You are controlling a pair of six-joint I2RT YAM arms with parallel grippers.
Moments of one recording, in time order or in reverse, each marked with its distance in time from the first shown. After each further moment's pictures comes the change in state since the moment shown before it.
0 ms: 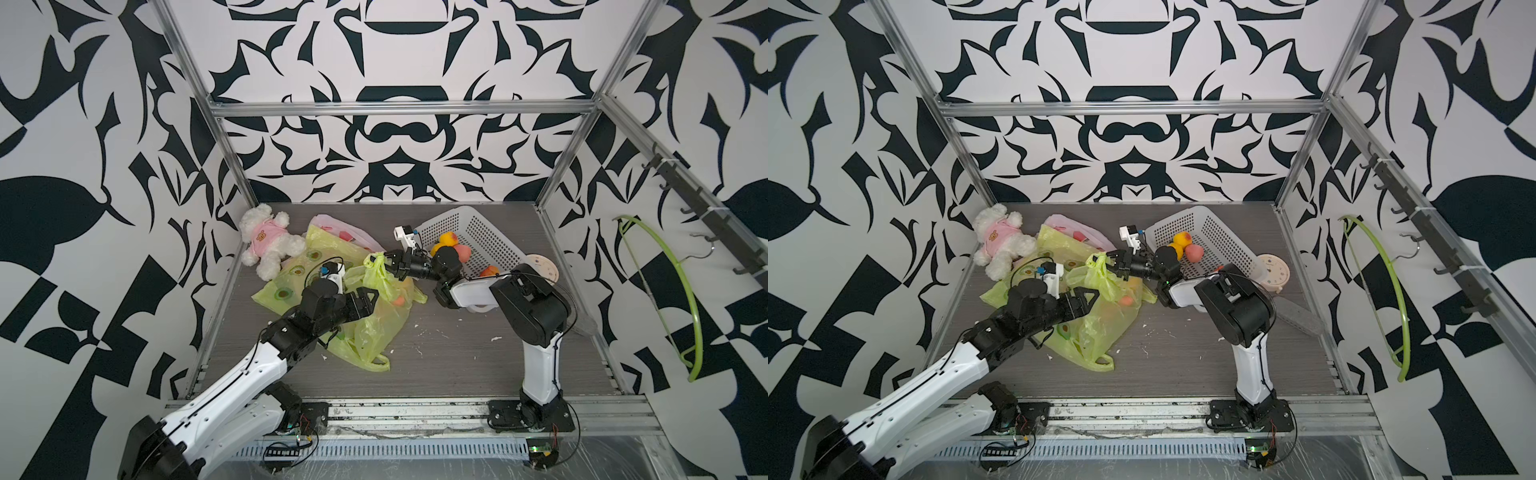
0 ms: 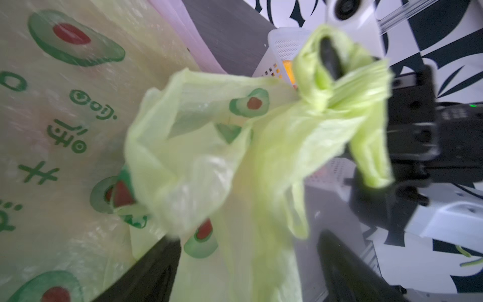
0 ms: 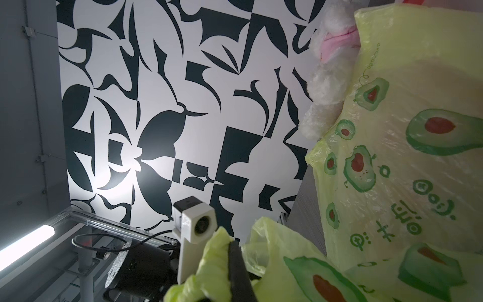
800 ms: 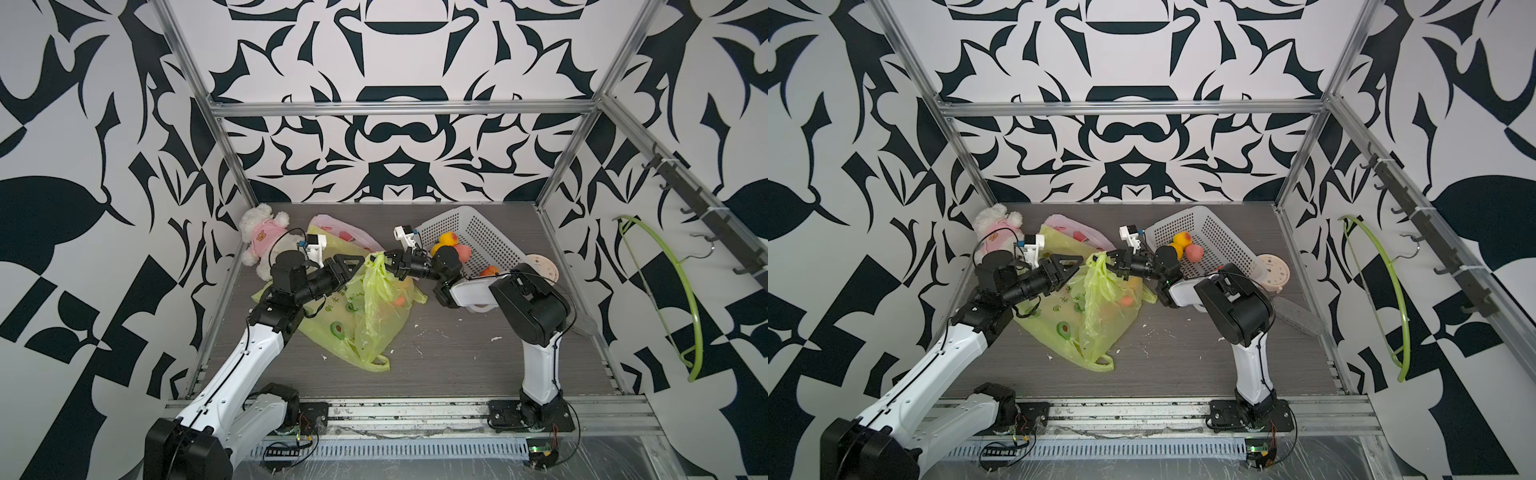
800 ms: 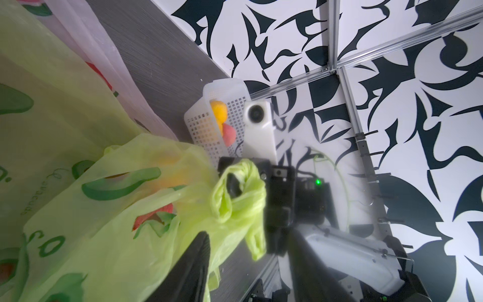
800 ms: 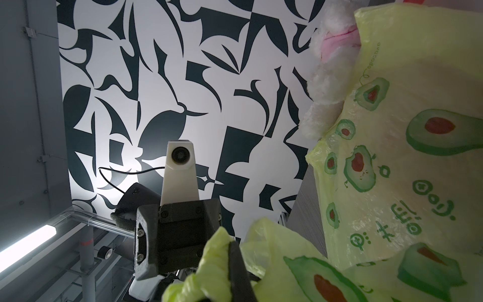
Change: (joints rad) left arm 0.346 0.171 0.082 0.315 0.500 -0.238; right arm -0.001 0.004 0.005 0.002 -0.005 0.008
